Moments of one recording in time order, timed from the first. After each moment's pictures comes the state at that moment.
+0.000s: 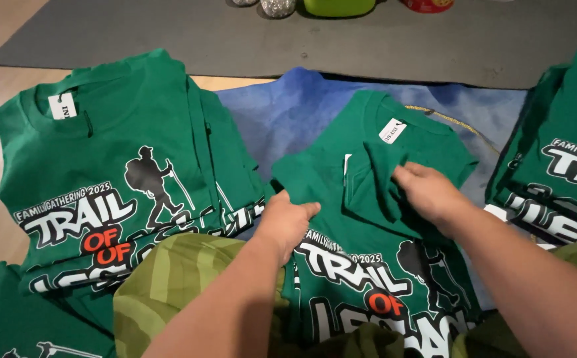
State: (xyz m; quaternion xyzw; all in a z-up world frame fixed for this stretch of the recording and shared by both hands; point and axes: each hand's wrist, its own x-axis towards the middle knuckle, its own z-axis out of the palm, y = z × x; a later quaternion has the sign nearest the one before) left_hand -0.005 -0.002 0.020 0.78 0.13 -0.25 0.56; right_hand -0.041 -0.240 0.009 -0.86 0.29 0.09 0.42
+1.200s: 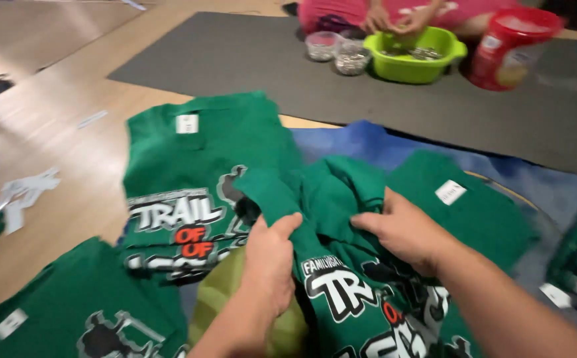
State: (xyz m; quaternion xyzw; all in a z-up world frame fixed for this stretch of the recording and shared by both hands) left_hand -0.040 0.079 0.121 0.47 0.25 -0.05 0.84; right_hand -0.025 -0.097 0.134 -0.72 0.15 0.14 0.67
